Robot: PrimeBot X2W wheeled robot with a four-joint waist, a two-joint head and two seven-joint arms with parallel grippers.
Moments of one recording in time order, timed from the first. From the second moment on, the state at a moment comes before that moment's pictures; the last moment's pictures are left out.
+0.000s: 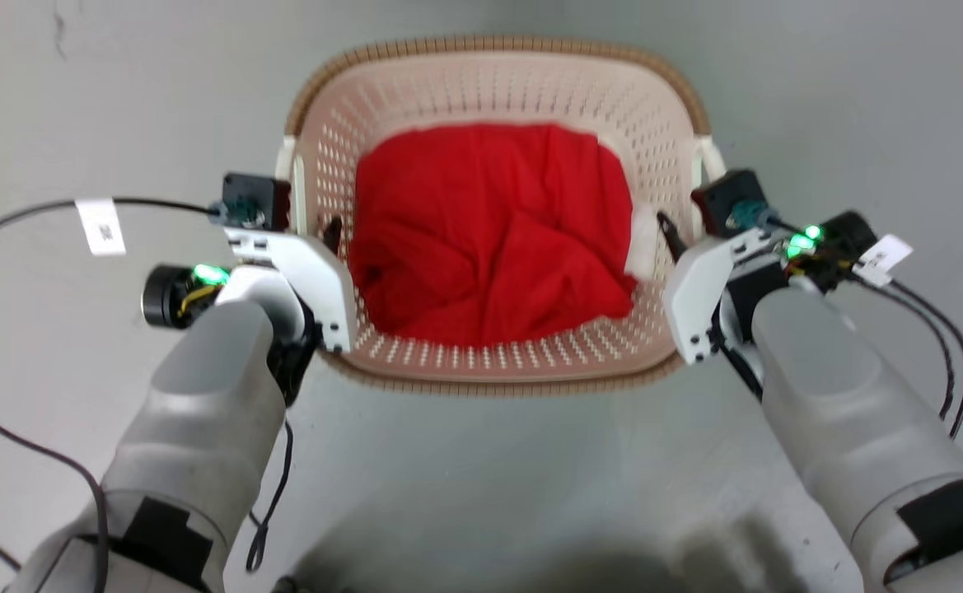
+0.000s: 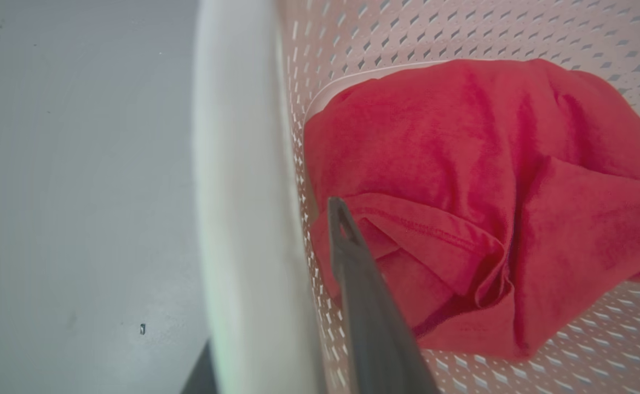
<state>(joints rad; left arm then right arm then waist) -0.99 0.15 -0.56 1.26 -0.58 -0.13 -0.13 -0.99 -0.04 0.40 1.28 0.04 0.13 -0.20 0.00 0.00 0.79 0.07</state>
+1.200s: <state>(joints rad) -0.60 0.22 -0.84 1.16 -0.92 -0.13 0.21 -0.64 -0.05 0.86 1.23 0.55 0.13 0.12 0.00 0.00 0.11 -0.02</state>
